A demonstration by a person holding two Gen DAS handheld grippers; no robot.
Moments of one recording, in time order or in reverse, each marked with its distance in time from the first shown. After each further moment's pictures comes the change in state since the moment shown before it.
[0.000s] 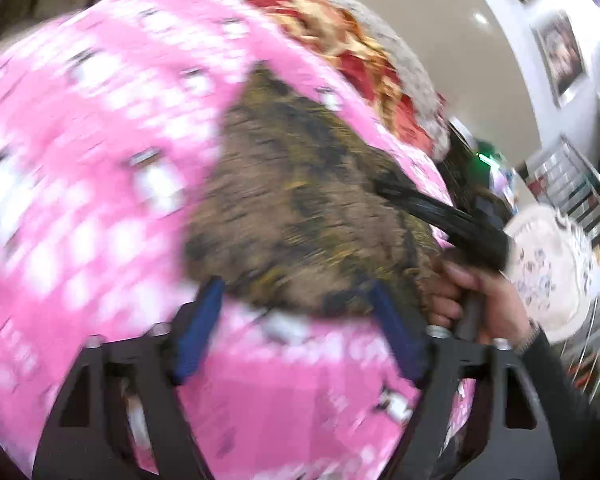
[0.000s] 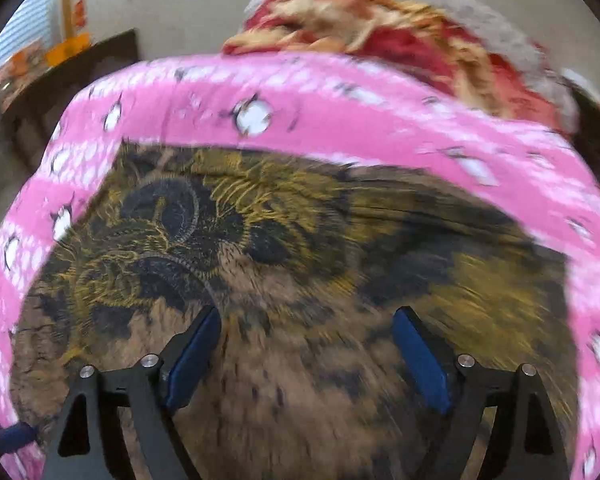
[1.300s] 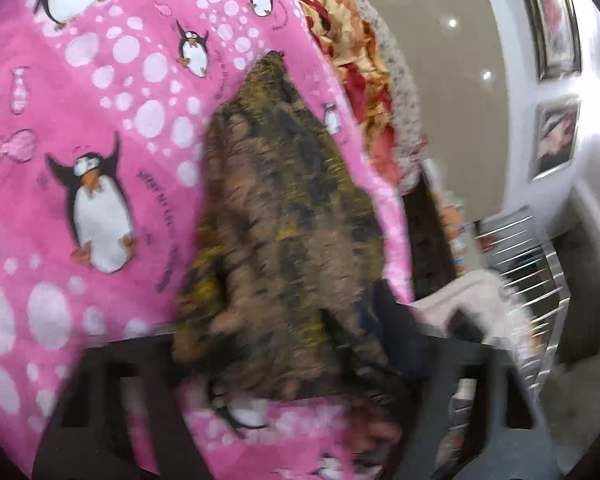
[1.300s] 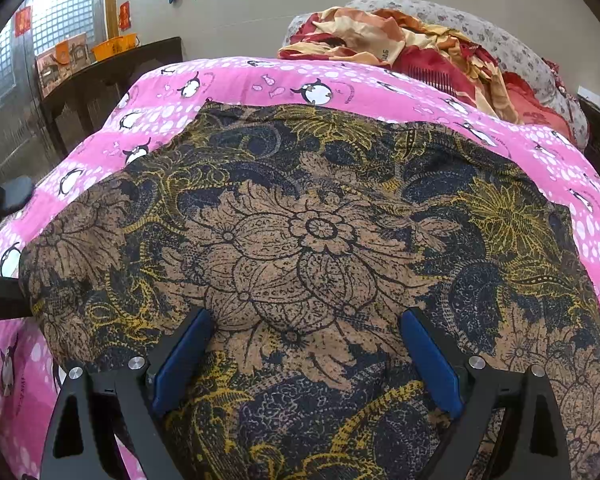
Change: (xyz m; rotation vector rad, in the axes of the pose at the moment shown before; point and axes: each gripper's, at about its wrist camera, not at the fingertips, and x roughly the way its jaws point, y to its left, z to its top) left arm 0.049 0.014 0.052 -0.200 0.039 -0.199; right arm -0.011 0.026 -0.072 -0.105 -0.020 0.068
